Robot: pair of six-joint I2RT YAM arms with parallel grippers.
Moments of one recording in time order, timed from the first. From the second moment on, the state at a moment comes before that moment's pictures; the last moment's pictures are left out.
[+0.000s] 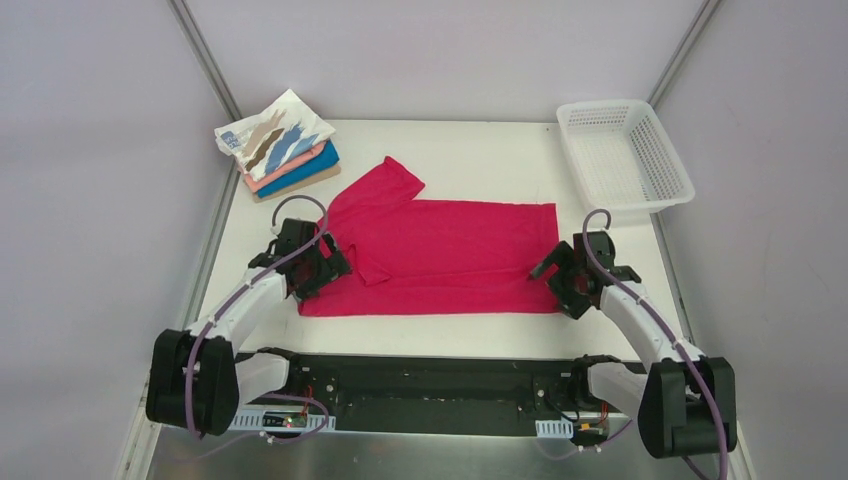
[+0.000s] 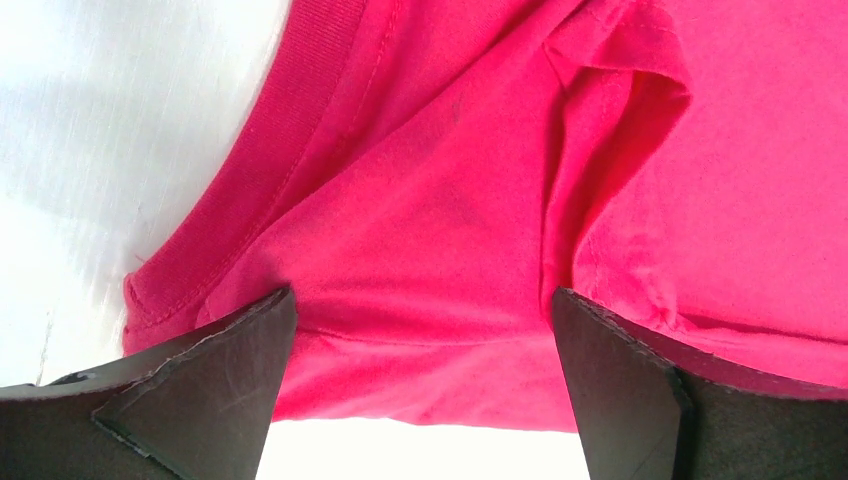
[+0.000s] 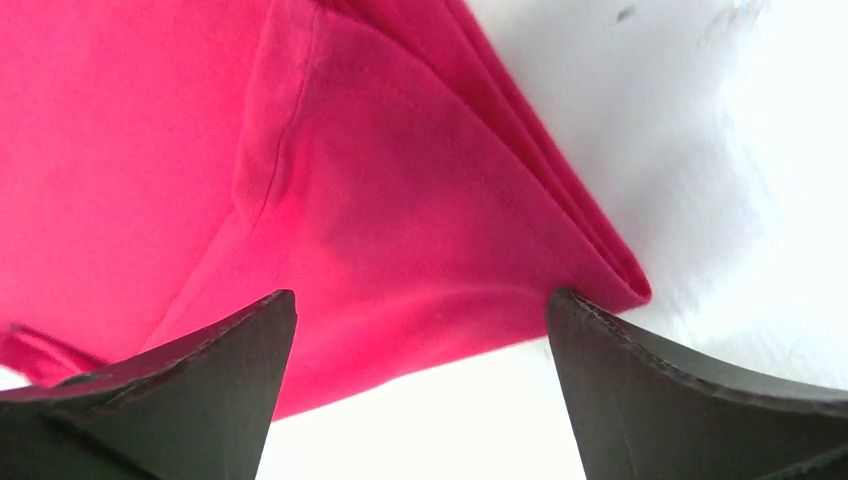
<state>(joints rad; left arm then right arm) -0.17 1.17 0.58 -0.43 -0.02 -0.72 0.12 1.10 0.55 -0.54 -0.04 0.86</state>
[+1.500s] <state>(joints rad) -0.38 1.56 0.90 -0.28 0.19 -0.72 0.12 1.02 0.58 -0.49 -0.20 0.80</state>
